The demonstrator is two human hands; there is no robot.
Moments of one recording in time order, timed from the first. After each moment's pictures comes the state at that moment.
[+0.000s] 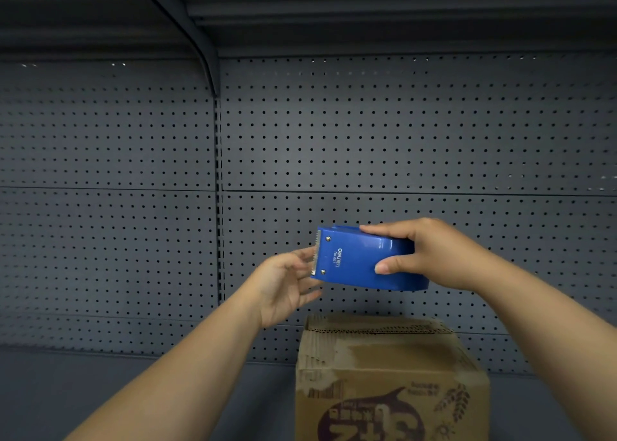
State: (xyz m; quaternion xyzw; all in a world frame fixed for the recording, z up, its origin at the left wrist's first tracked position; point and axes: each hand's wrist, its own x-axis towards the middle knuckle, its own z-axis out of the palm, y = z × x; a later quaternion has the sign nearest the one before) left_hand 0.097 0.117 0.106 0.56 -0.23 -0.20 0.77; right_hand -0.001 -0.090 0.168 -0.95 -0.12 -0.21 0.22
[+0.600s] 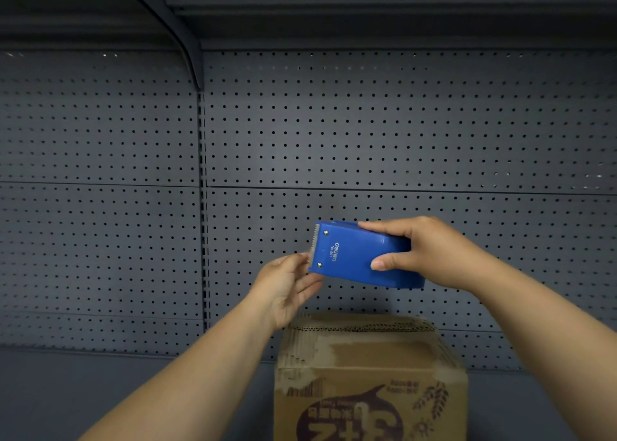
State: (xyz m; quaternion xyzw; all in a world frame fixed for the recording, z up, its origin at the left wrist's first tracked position) left_hand 0.093 0.075 0.098 0.51 -0.11 -0.10 0.85; right_hand -0.005 -0.109 0.166 -0.94 -0.11 -0.22 0.22
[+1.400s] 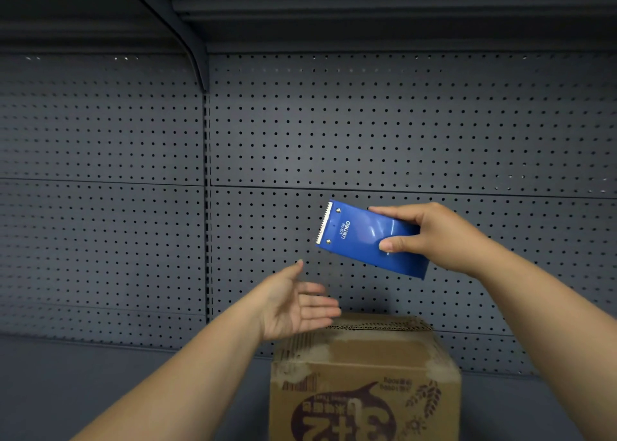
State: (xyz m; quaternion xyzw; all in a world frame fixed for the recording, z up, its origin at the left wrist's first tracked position) left_hand 0.074 0.083 0.095 0.57 -0.08 -0.30 0.76; right_hand -0.004 -0.127 0.177 -0.92 -0.14 -0.23 0.30
